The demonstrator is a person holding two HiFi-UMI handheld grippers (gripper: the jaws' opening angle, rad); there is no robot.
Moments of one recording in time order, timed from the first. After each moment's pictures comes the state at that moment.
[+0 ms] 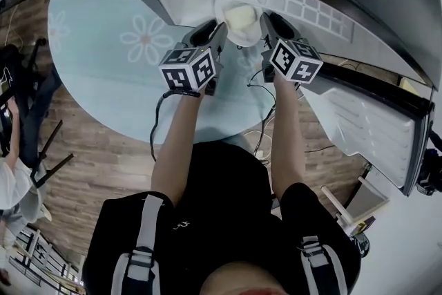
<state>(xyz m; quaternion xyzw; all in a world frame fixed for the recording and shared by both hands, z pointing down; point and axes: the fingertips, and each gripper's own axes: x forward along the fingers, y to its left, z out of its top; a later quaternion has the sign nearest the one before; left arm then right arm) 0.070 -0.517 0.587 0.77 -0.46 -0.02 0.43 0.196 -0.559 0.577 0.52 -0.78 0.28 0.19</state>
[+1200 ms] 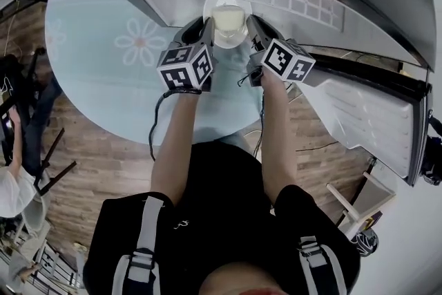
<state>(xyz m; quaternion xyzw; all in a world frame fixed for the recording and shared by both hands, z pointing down) 0.059 -0.524 0.581 0.77 -0.51 0.01 0.39 0.176 -0.538 0.575 0.51 -0.77 0.38 0.10</state>
